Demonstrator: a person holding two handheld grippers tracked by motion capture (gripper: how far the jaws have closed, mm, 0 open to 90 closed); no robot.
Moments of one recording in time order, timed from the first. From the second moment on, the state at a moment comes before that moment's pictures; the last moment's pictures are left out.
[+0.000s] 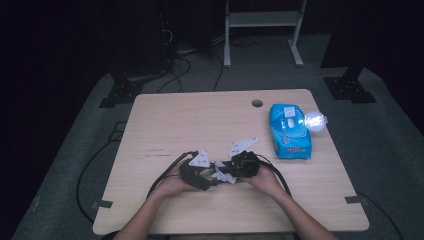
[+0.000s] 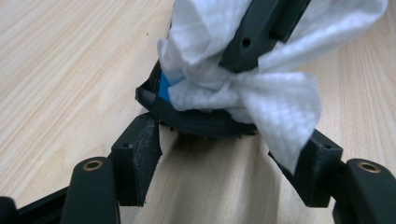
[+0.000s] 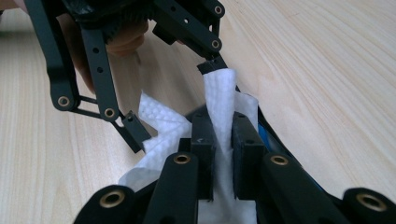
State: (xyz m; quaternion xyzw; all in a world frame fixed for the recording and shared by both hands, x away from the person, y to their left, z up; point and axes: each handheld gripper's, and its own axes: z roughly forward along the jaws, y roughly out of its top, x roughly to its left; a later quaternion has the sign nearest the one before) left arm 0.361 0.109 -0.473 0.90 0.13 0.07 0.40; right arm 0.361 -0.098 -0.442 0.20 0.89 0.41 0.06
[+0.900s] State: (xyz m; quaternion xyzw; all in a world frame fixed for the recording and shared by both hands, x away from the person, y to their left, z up) left arm 0.371 0.089 -0.476 0.90 0.14 0.07 0.41; right arm 0.387 -0.121 -0.441 0.26 0.88 0.40 0.07
